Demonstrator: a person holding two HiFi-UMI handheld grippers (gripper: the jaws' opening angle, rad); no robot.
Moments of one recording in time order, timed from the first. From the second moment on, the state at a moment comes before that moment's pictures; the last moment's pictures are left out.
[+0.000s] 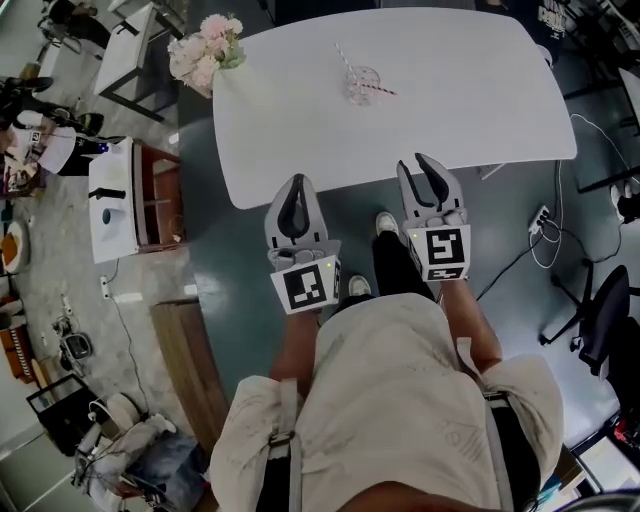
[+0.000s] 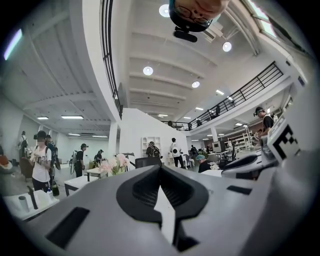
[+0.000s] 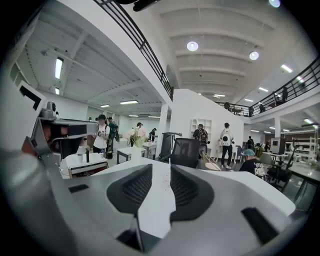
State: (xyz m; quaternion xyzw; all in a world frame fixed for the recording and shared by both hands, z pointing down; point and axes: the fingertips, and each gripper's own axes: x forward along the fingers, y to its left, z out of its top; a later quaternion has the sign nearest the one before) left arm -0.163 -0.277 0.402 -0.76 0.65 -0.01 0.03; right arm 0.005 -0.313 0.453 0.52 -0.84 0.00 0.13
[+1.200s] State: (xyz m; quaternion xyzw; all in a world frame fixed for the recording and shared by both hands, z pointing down) left arm -0.174 -0.183 0.282 -0.74 0.65 0.04 0.14; right arm 0.032 -0.207 0.277 0.56 -0.81 -0.16 -0.01
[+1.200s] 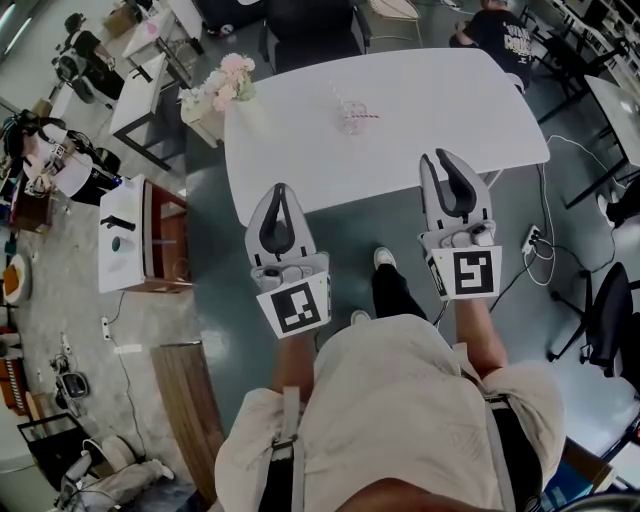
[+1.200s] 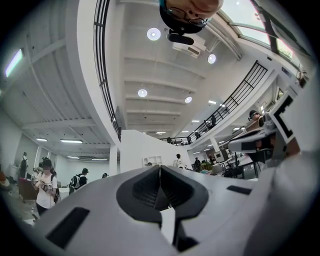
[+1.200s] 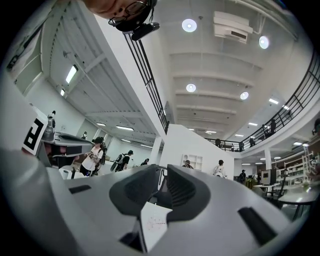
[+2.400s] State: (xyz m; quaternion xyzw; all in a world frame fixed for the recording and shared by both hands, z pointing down) left arm -0.144 -0.195 0.284 -0.77 0.62 0.04 0.14; right arm 0.048 -0.208 0.283 0.57 -0.81 -0.15 0.01
